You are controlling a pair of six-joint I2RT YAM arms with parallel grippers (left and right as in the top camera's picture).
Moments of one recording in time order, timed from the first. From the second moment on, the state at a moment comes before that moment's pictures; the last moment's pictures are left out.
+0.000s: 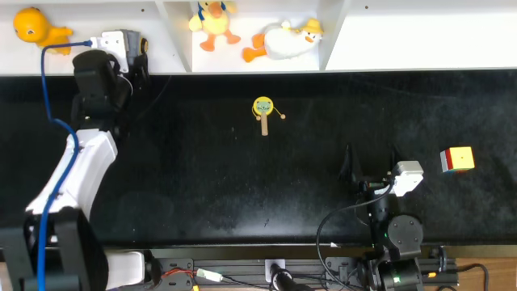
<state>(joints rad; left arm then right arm) 0.08 1.56 0.93 0.12 0.02 0.00 0.16 0.01 0.02 -0.01 0.09 0.25</state>
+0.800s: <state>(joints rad) 0.08 1.77 1.19 0.04 0.02 -0.07 0.16 0.01 0.02 -0.01 0.09 0.25</state>
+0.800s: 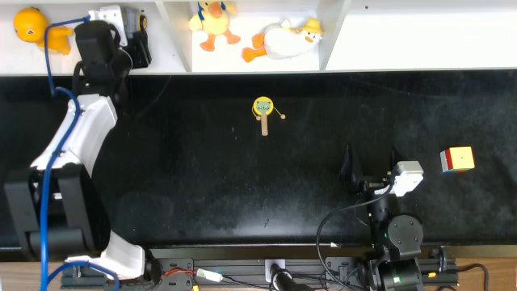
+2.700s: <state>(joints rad) 0.08 1.39 1.21 -0.71 0.00 -0.08 0.16 0.01 0.02 -0.01 0.09 0.25</state>
